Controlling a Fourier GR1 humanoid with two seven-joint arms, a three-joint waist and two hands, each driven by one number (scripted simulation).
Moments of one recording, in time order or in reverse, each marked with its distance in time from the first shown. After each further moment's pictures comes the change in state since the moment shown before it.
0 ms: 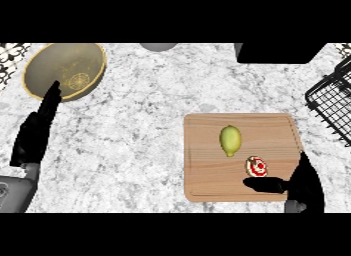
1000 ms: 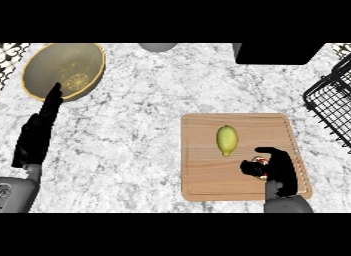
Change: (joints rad) left arm 0.009 -0.031 0.027 0.012 -0.022 -0.025 -0.011; right arm -0.149 -0.014 0.028 0.233 -0.154 -0.047 -0.024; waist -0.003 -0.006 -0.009
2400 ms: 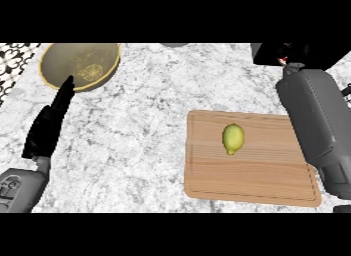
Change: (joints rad) left arm -0.057 -0.034 -0.012 -0.001 -0.031 -0.050 0.007; right arm -0.872 -0.230 -0.256 0.697 0.400 -0.174 -0.140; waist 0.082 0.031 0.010
